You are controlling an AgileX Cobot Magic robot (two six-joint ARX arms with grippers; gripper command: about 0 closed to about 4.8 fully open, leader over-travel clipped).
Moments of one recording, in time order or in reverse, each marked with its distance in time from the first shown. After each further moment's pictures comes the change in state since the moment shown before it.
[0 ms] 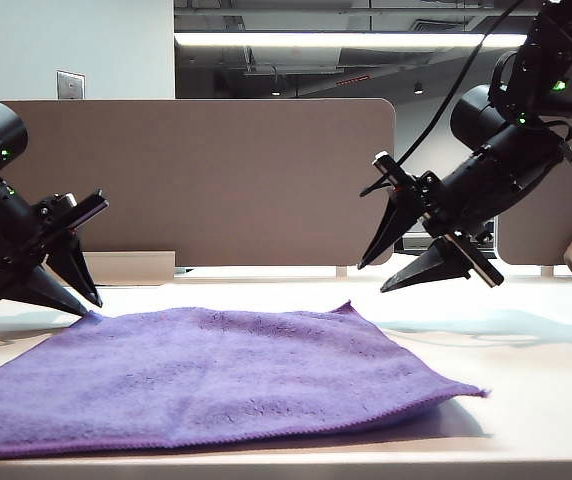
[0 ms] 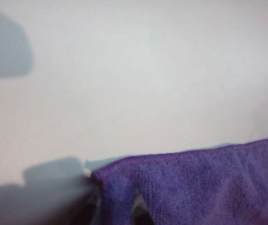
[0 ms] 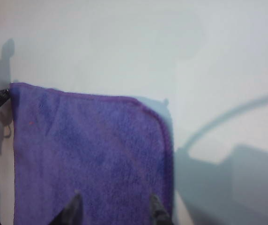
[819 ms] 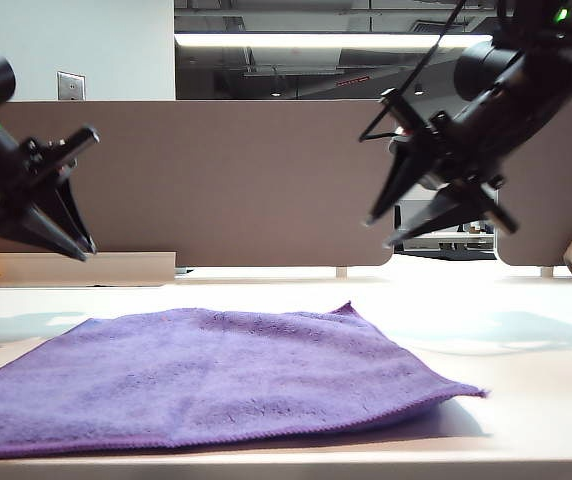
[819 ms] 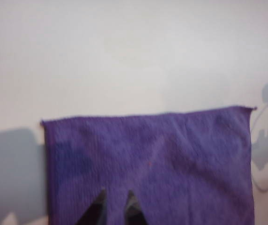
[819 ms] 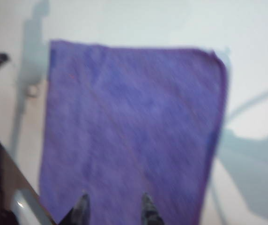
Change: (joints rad) left arm 0.003 -0.148 0.054 -0.229 0.064 0.027; right arm 0.013 -0.111 0.079 -0.328 -0.038 -0.147
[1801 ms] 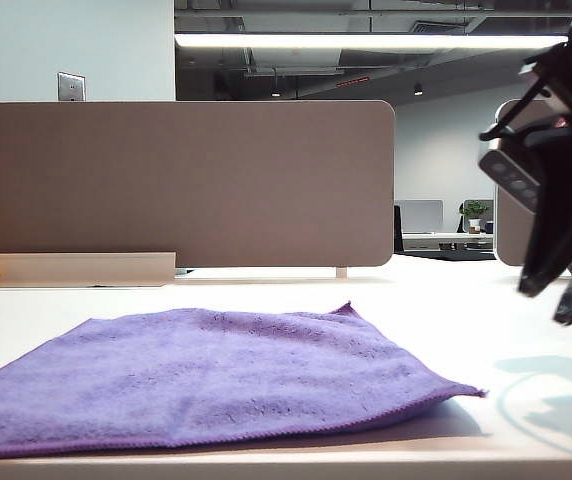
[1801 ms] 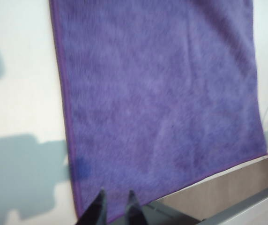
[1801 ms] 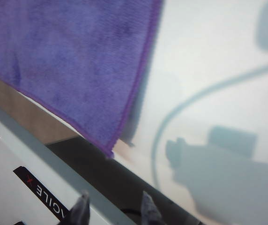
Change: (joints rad) left arm -0.001 -0.717 -0.467 -0.358 -0.013 0.087; right arm 0.051 -0.508 -0.560 -0.208 0.114 -0.185
